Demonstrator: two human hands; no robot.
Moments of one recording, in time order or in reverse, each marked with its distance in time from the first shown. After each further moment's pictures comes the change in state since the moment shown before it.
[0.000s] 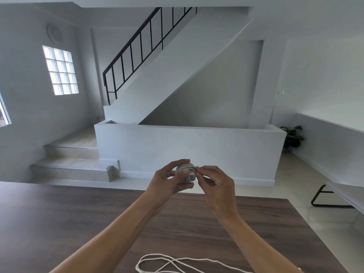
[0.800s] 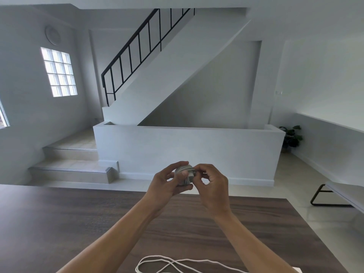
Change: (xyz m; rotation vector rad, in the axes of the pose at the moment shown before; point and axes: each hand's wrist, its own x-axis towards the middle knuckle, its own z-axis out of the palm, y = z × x) left_hand 0.001 -0.006 0.000 -0.010 -0.002 0.016; right_hand 0.006 0.007 0.012 -0.138 0.041 -0.060
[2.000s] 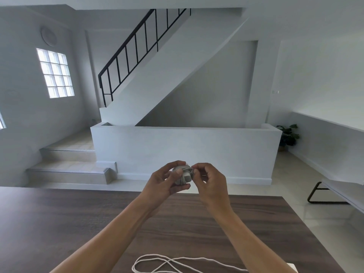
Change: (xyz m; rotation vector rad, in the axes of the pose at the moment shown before) left_hand -0.004 0.003 0.009 -0.032 -0.054 0.028; right_hand 0.001 -0.009 -0.018 0.051 -0.094 0.128
